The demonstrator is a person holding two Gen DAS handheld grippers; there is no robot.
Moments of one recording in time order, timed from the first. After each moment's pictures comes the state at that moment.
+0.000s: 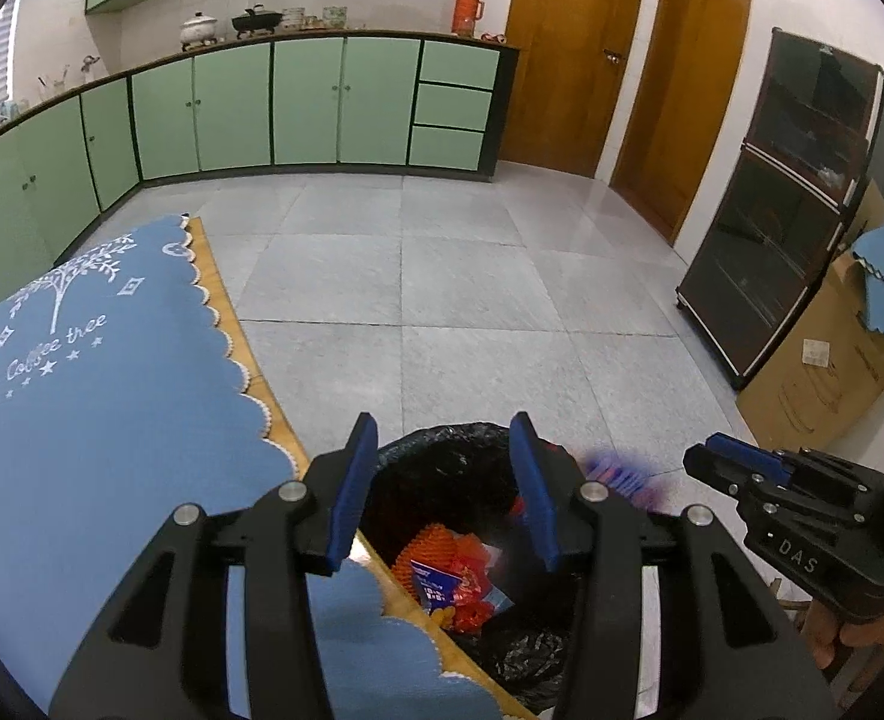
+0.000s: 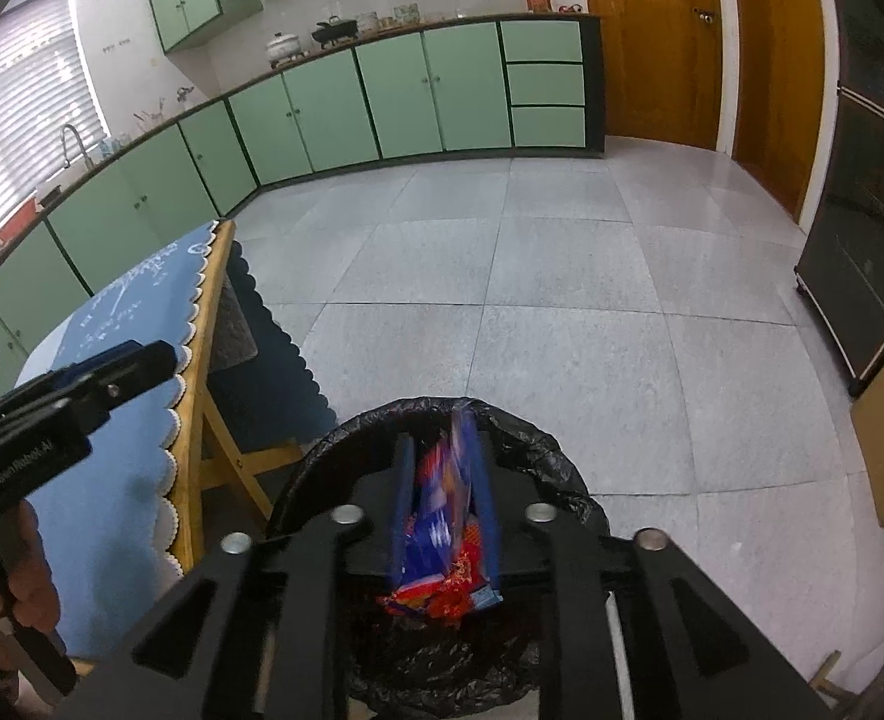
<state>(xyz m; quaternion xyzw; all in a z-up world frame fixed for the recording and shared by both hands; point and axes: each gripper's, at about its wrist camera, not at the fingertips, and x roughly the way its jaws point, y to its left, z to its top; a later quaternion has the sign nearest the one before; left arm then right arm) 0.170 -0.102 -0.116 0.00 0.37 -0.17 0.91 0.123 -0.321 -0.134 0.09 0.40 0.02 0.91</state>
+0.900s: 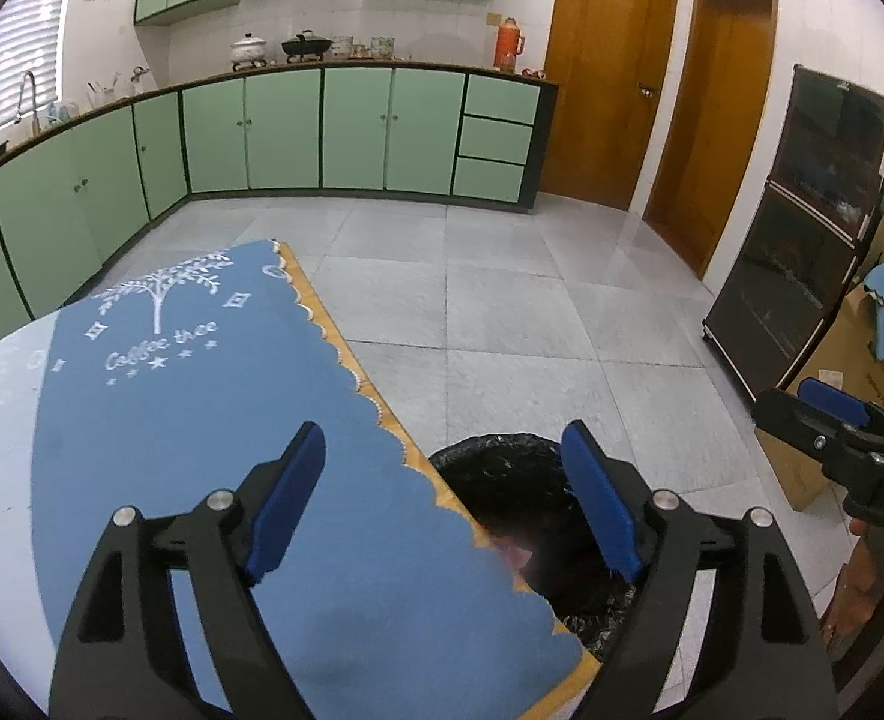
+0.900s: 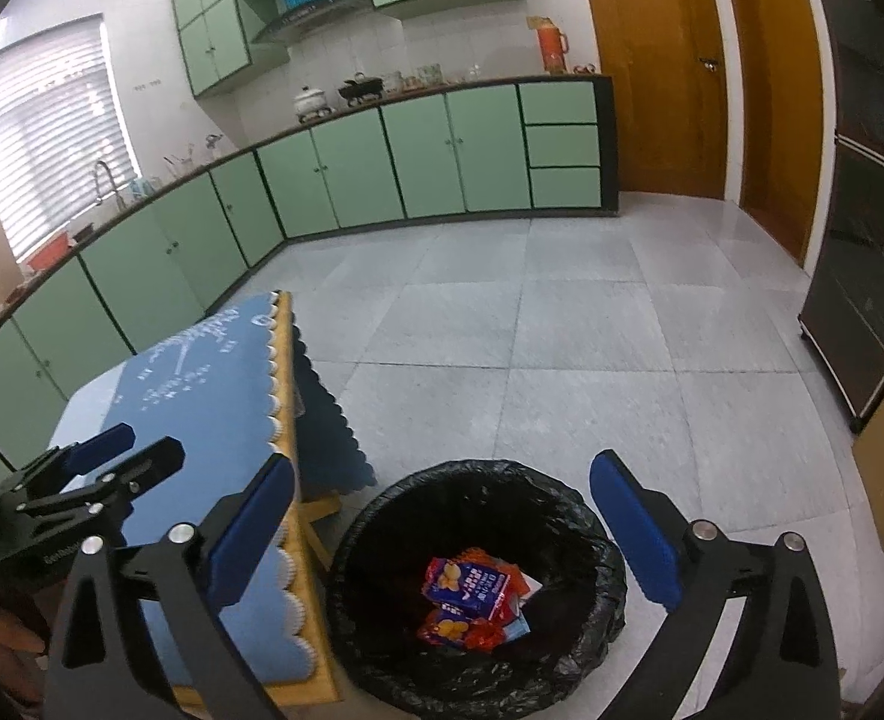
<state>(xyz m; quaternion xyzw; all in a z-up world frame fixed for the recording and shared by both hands) 0.120 -0.043 -0.063 -0.01 0.34 -0.13 0.93 0.090 -0.289 -0.053 0.09 0.33 0.04 0.94</state>
